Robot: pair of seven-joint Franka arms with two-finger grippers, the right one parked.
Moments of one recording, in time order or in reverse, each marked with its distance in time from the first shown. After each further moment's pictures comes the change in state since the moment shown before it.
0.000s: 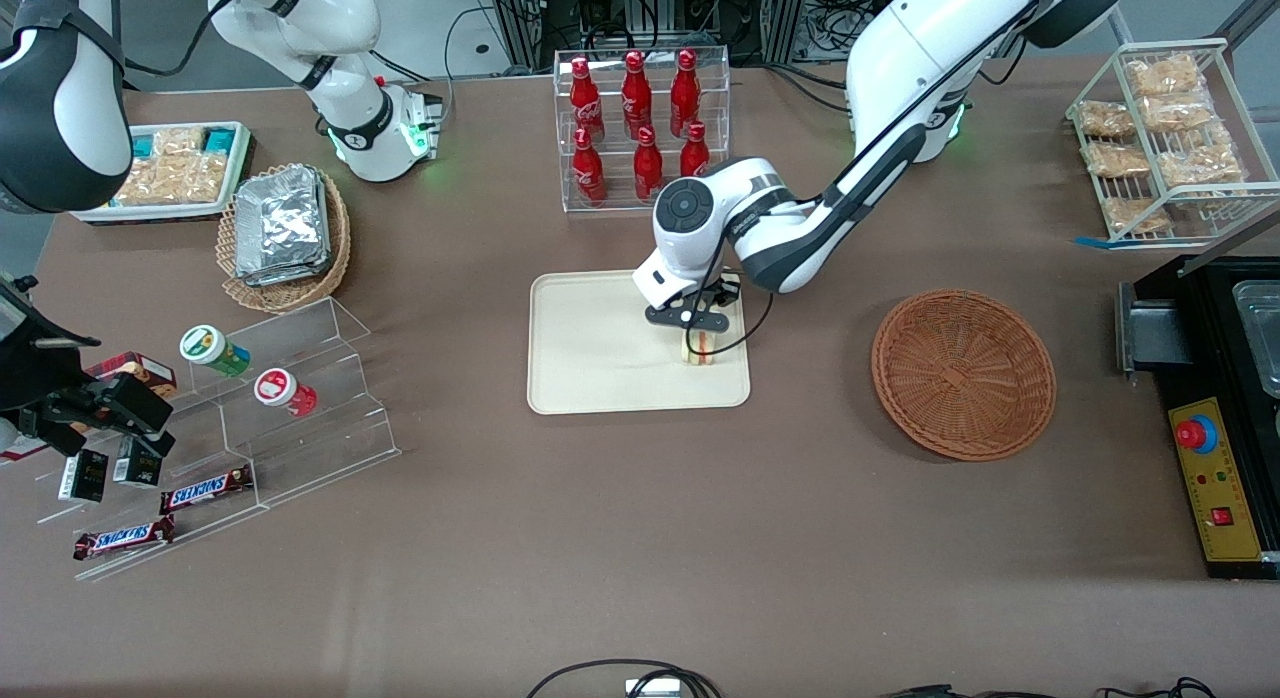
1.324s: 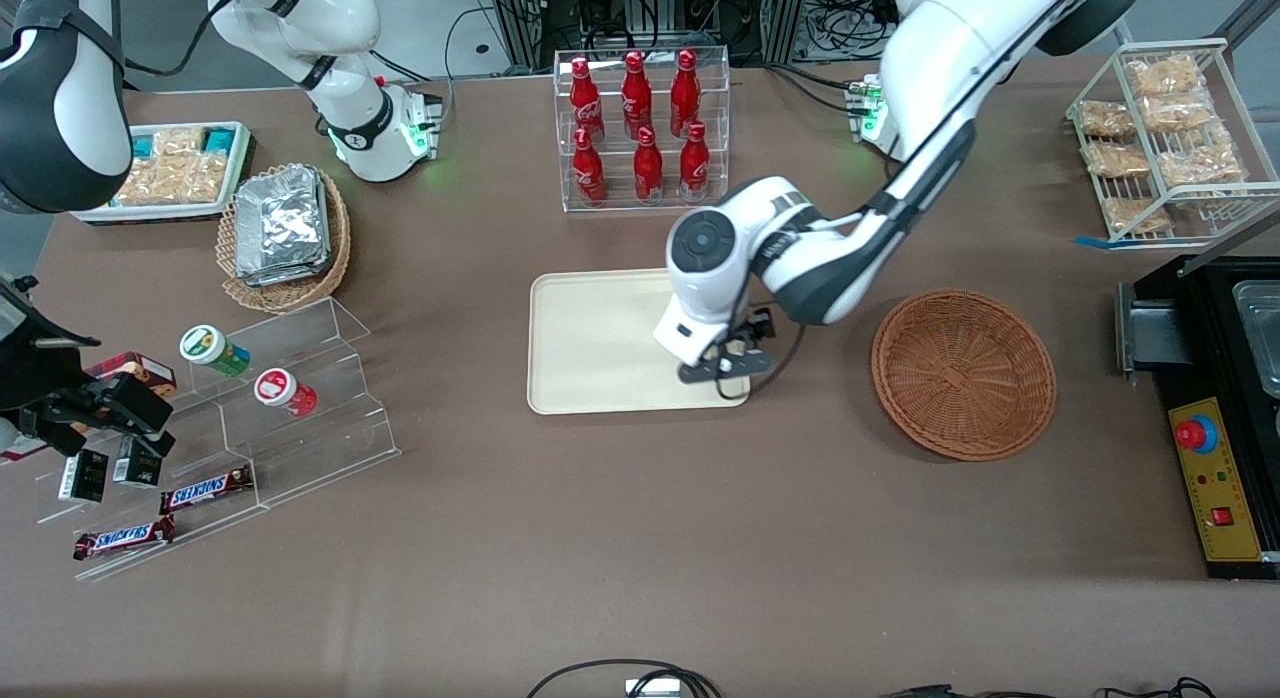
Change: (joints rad) arm 0.076 -0.013 0.028 0.286 0.006 -0.271 -0.114
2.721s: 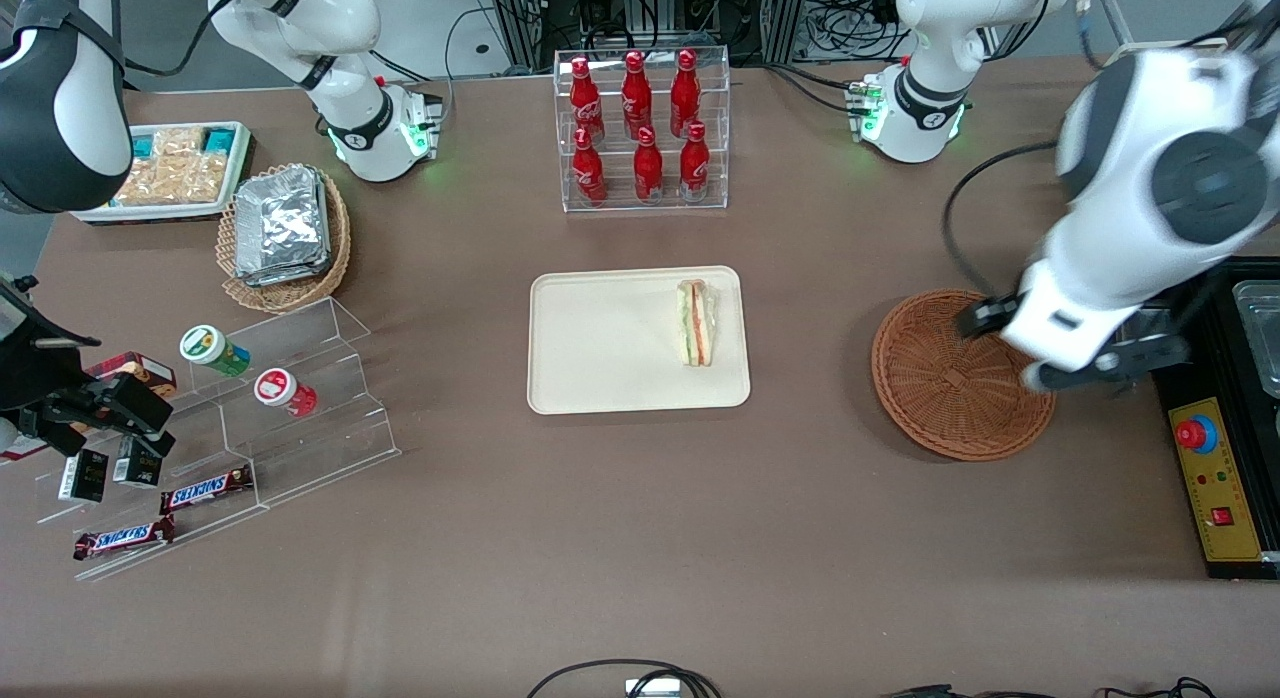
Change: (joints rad) arm 0.225 -0.427 0.334 0.122 -0.297 -0.459 0.703
